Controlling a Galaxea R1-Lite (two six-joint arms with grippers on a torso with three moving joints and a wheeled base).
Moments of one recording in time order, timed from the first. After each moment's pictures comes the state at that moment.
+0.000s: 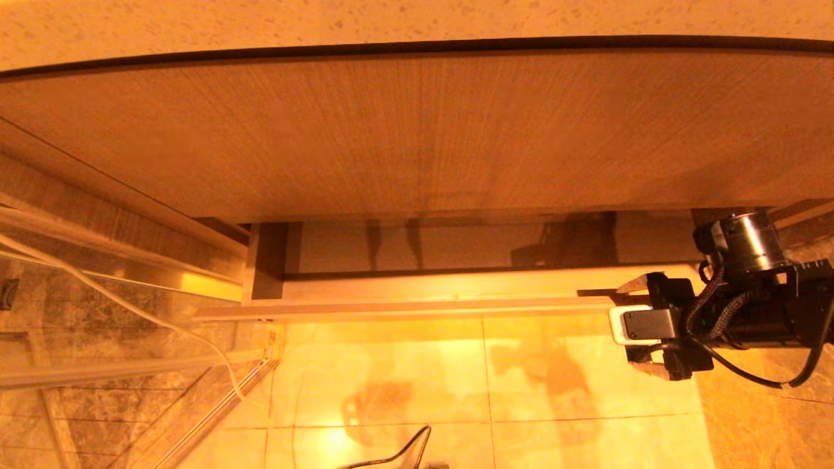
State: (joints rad) left arm 0.00 0.00 0.00 0.00 0.00 0.00; right arm 0.18 1.65 -0.83 -0.06 0.03 -1.48
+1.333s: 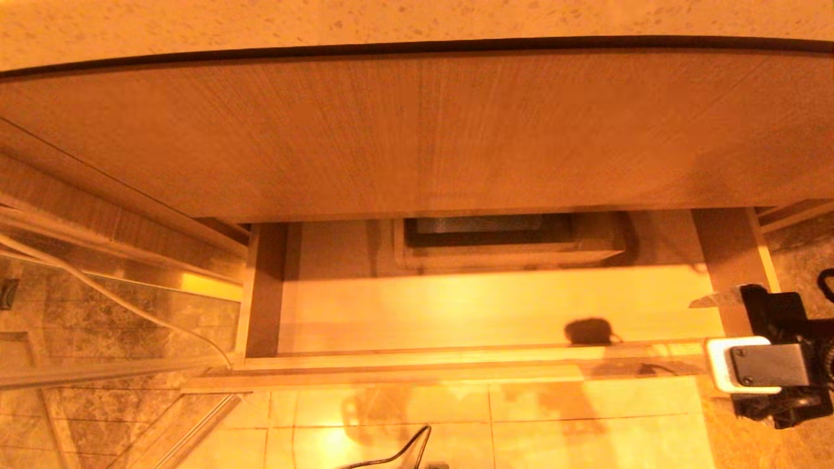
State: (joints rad) left arm 0.00 0.00 0.00 0.00 0.00 0.00; right arm 0.18 1.26 -0.77 0.25 0.00 -1.50
